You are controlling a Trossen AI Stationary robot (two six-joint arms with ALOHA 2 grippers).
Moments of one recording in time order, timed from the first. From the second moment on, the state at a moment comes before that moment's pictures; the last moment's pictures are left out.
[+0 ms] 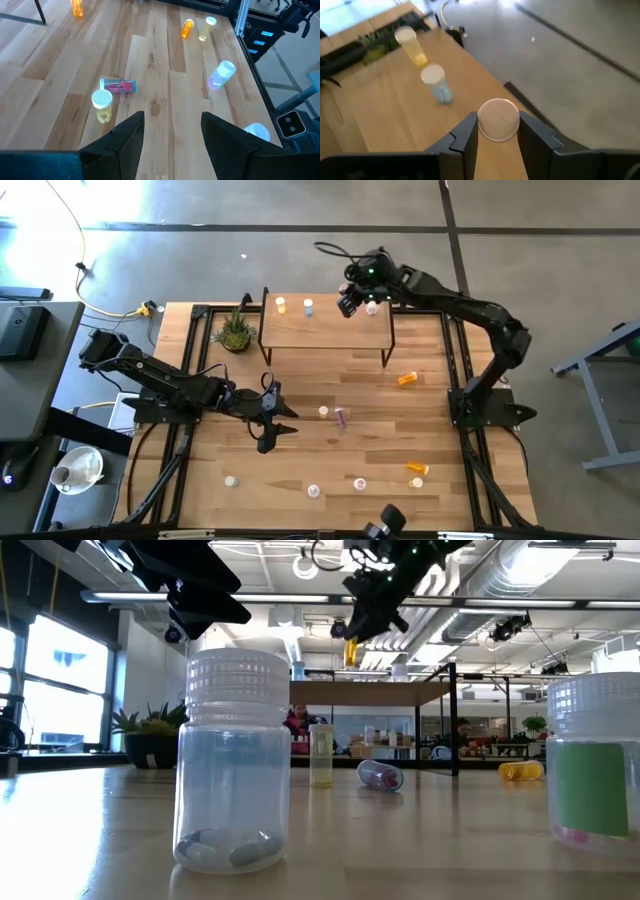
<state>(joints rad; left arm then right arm) -0.18 1.25 0.70 0.00 -0.15 -0.35 -0.55 1.68 1.59 -0.56 0.05 0.12</state>
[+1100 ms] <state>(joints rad) -0.18 1.25 0.70 0.00 -0.14 -0.35 -0.53 1.77 1.59 -0.66 0.03 0.10</state>
